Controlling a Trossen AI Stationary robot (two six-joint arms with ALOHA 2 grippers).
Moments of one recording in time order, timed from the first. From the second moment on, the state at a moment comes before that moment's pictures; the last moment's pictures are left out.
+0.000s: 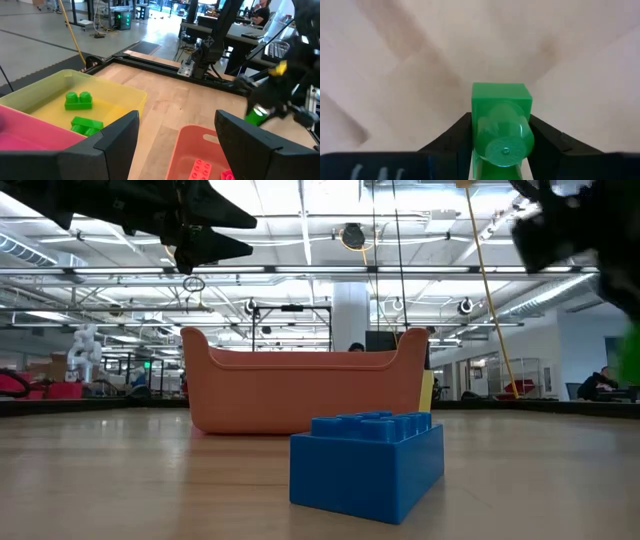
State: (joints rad) left arm -0.11 1.06 0.49 0.42 -0.32 -0.21; right arm 0.61 1.73 1.13 -1.01 0.05 1.23
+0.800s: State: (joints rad) left arm -0.11 1.06 0.49 0.42 -0.32 -0.20; right arm -0.13 1.53 1.13 -0.57 0.39 0.20
